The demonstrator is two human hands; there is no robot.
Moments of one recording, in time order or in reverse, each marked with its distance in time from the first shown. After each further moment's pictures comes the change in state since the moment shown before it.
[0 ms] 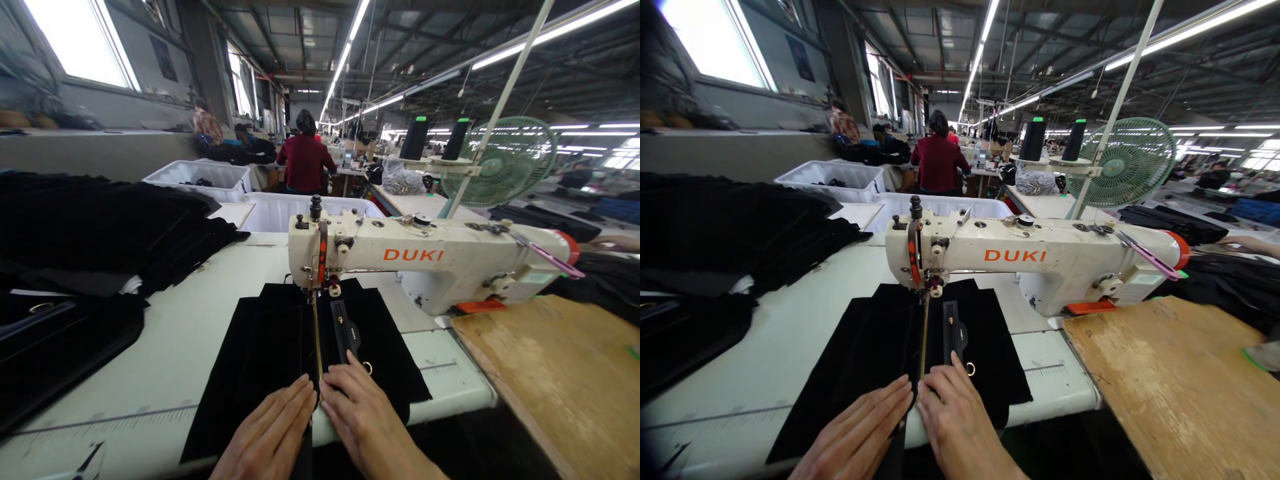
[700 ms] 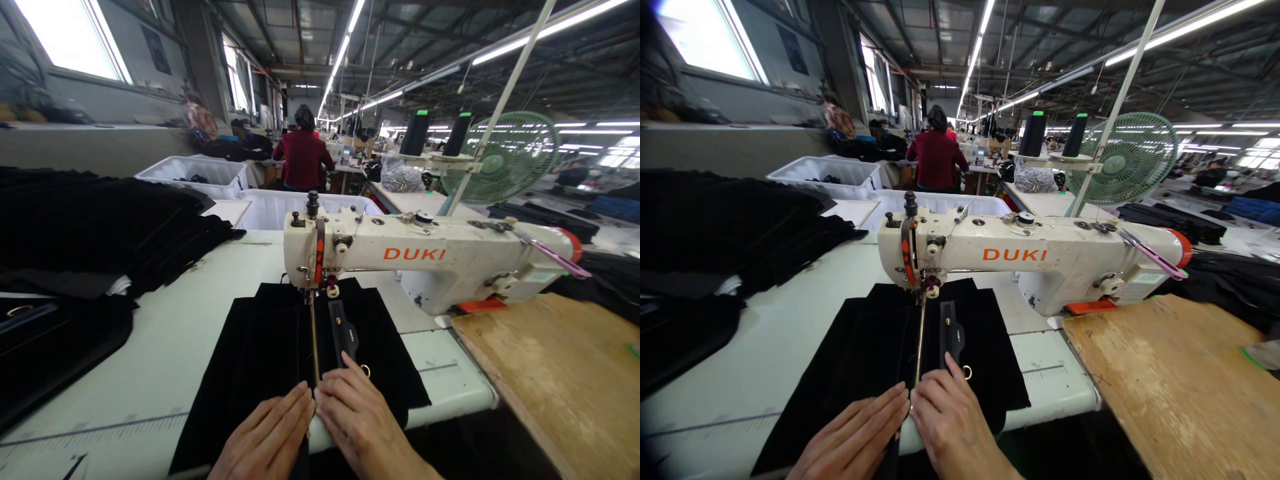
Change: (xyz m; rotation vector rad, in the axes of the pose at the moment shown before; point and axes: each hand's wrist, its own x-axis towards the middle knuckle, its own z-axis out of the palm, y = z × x) left_hand -0.005 -0.002 0.013 -0.131 0.096 -0.031; right_hand 0.004 0.002 -0.001 0.004 0.022 -0.079
